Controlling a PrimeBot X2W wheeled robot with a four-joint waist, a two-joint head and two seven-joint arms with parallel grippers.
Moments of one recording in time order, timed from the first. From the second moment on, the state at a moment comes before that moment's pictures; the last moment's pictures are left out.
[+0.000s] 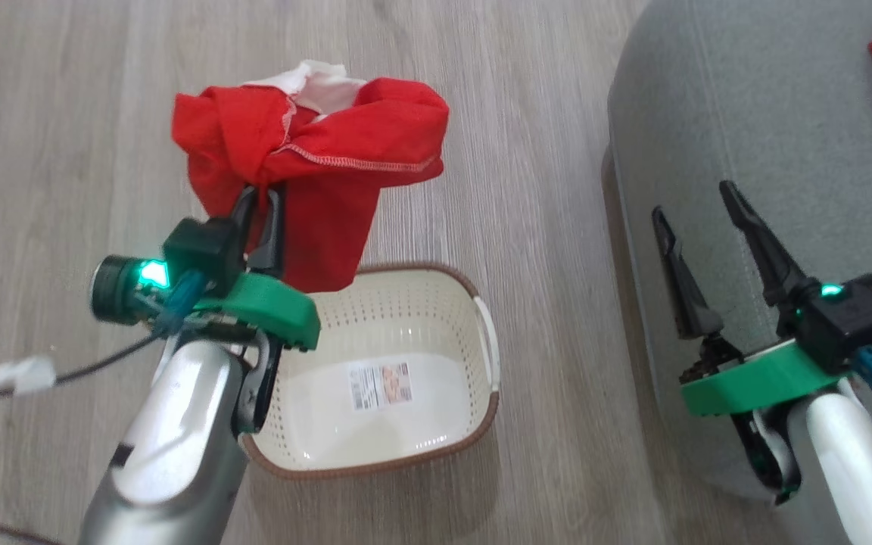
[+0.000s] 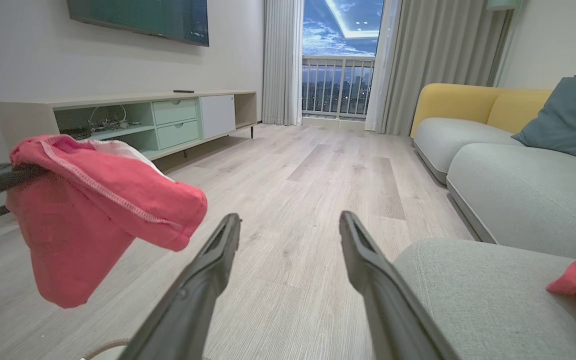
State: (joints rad) left arm -0.45 0.12 -0.34 0.32 -0.23 0.17 -0.25; right arm -0.19 -0.21 0.16 0.03 0.19 0.13 -0.26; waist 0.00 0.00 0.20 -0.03
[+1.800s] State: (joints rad) left arm -0.21 0.07 -0.37 0.05 0.04 -0.08 -0.25; right arm -0.21 -0.37 0.51 -0.08 0.21 0.13 -0.26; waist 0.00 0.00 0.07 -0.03
